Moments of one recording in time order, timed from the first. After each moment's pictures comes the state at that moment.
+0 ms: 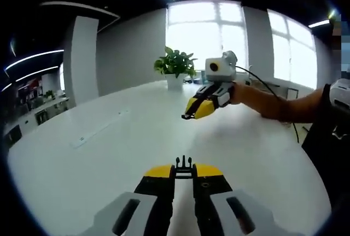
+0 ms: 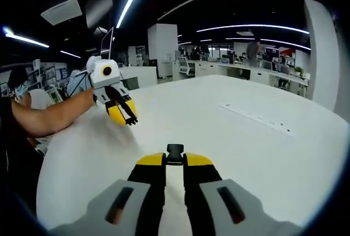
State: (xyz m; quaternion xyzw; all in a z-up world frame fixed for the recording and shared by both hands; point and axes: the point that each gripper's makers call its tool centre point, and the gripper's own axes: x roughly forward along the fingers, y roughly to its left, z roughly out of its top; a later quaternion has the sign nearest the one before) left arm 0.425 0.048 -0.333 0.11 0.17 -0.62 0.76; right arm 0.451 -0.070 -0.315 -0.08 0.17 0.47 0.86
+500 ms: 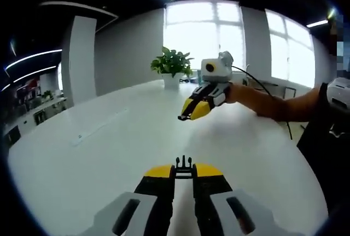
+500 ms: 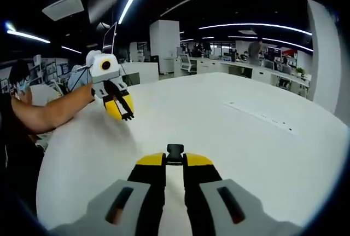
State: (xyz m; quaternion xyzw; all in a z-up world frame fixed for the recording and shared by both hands) left arm 0.405 0.061 -0.340 0.12 0.17 -0.62 0.76; right arm 0.442 -0.063 -0.315 -0.09 0.17 0.47 0.86
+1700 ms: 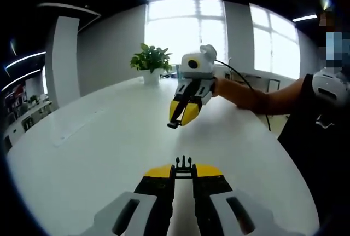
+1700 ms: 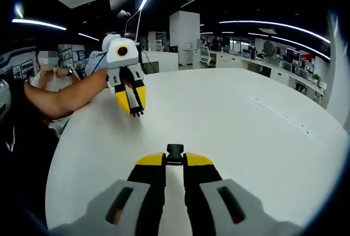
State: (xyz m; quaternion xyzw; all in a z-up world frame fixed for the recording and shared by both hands) left arm 0.341 0.050 -0.345 0.14 0.17 -0.67 0.71; right arm 0.381 -0.043 -0.336 -0.14 0.19 0.52 0.82
